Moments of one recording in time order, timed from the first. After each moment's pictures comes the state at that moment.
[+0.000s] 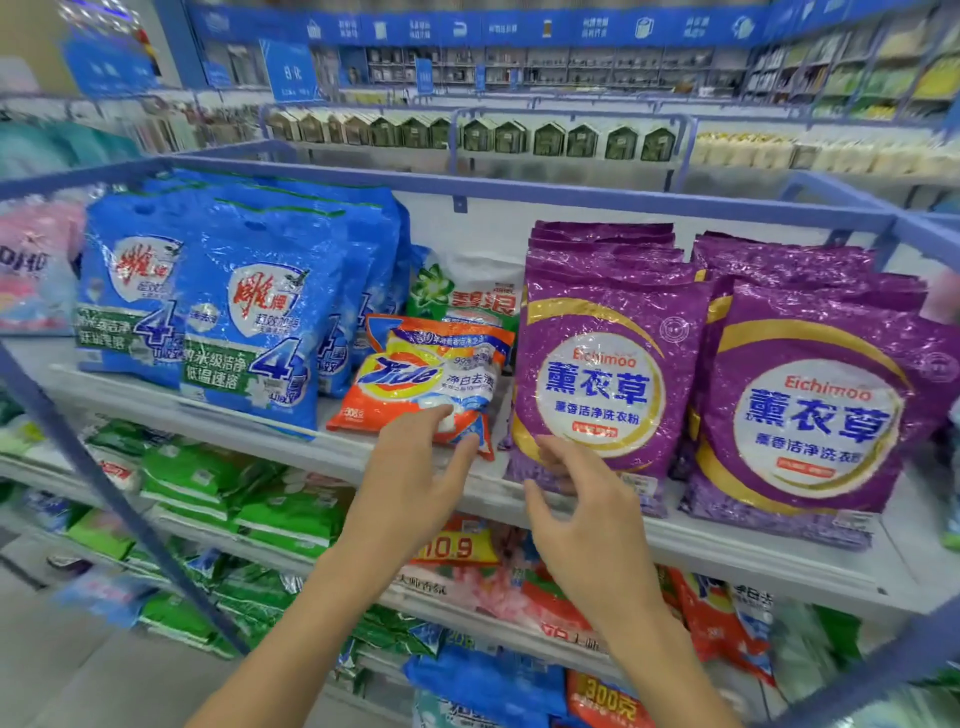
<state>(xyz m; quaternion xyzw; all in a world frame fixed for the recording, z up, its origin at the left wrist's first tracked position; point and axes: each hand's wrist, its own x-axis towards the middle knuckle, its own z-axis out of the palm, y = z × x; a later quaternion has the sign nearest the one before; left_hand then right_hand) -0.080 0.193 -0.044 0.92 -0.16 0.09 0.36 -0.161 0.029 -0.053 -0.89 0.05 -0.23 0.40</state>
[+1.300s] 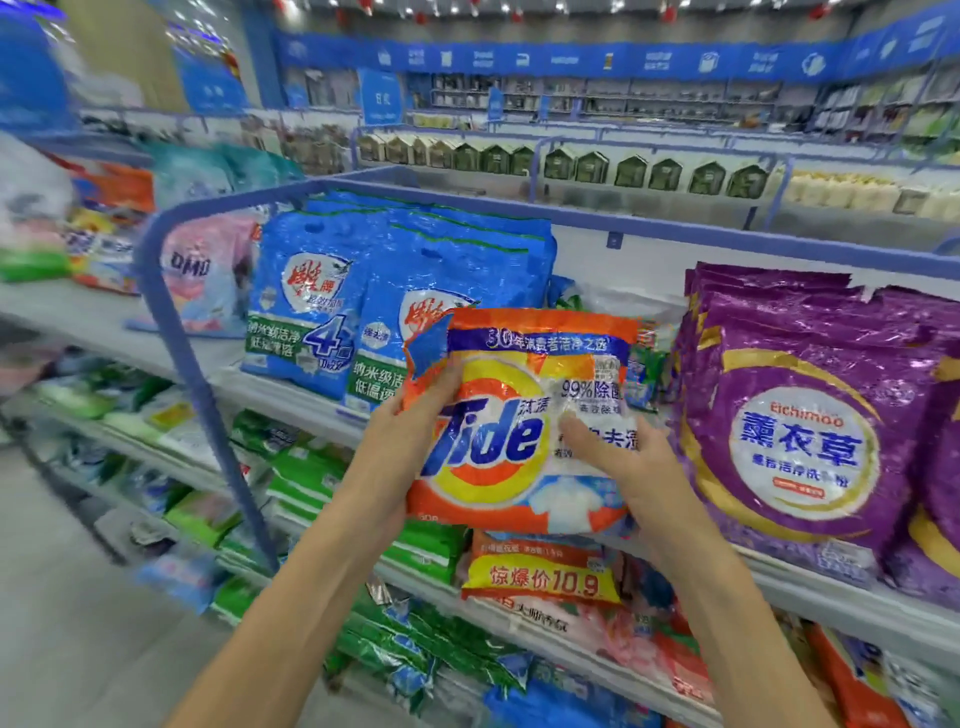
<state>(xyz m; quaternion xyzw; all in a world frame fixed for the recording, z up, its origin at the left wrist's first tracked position) -0.045 0.351 0.020 0.59 -0.01 -0.09 0.80 -0.087 0.153 0.011 -0.68 0.00 -0.07 0.73</state>
